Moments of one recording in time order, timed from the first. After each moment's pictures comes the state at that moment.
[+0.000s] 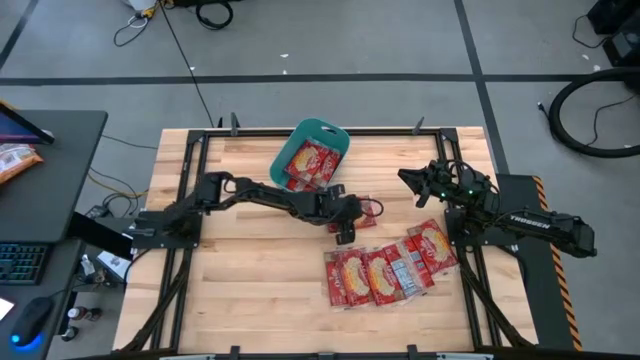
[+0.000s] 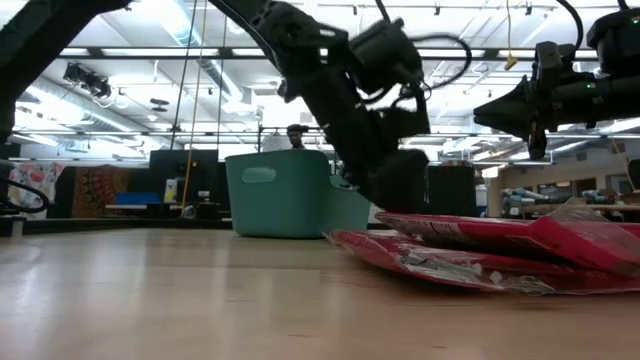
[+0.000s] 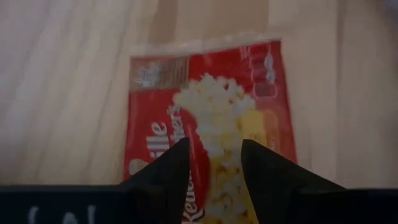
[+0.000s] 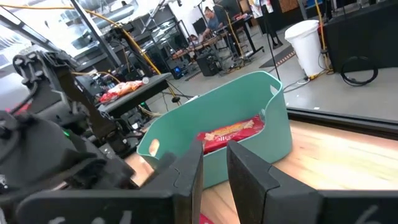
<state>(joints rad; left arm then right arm) 0.00 2.23 1.57 -0.24 -0.26 -0.03 -0.44 0.21 0.01 0.23 0.01 0.47</state>
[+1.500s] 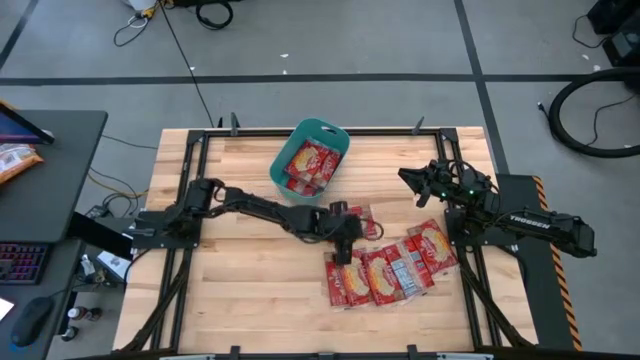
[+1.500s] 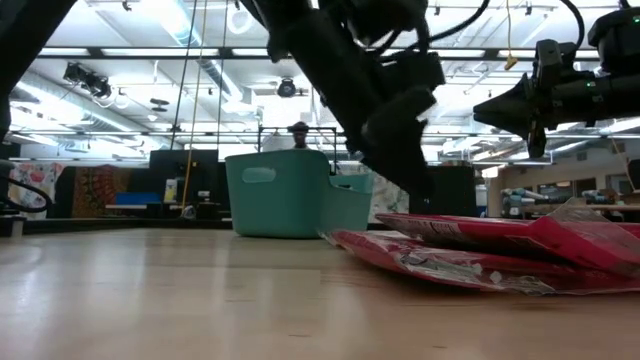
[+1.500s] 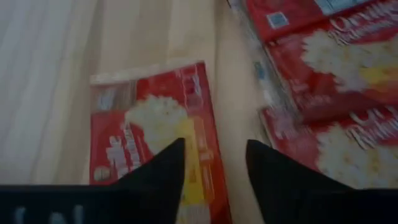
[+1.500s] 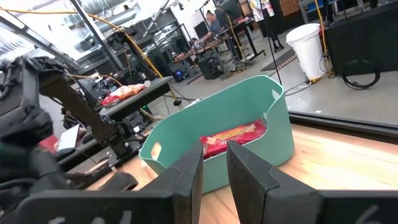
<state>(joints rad) -0.12 2.17 1.58 -0.28 -0.26 -0.04 -0.44 0.21 0.01 0.25 0.01 0.47</state>
